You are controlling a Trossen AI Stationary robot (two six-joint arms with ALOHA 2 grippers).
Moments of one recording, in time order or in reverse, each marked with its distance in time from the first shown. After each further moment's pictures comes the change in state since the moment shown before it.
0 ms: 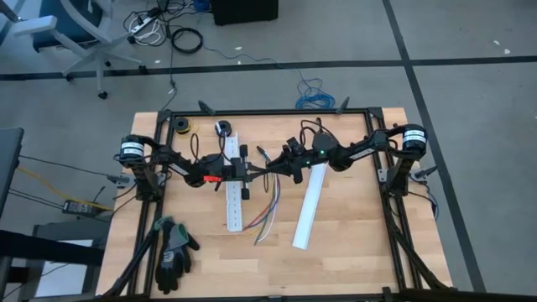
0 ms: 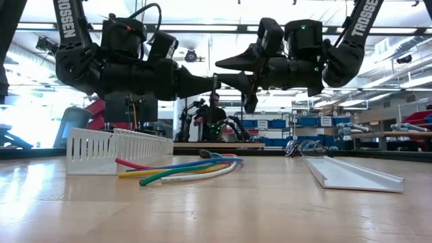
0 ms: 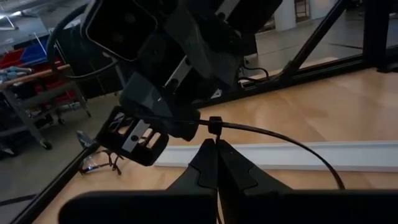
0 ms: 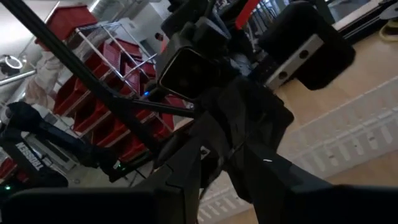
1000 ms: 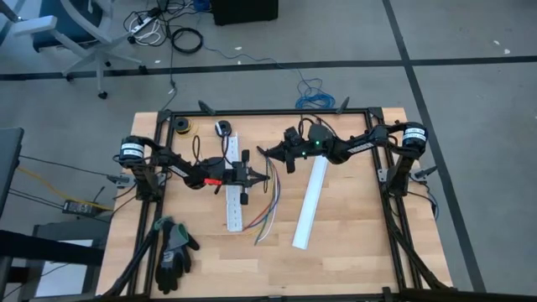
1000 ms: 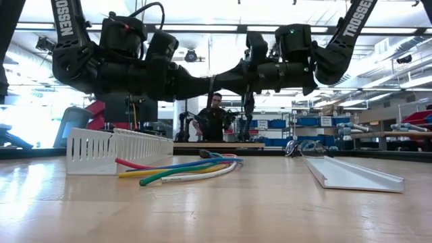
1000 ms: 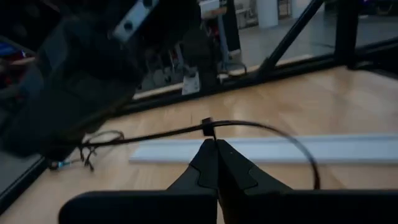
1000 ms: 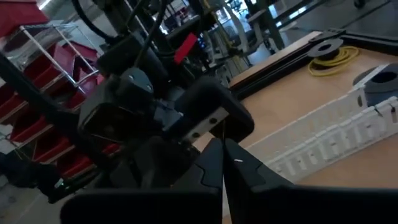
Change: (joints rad) left arm -0.040 0.000 -0.001 -0.047 0.033 -0.028; right arm -0.079 0.000 0.065 -0.127 0.085 -0.127
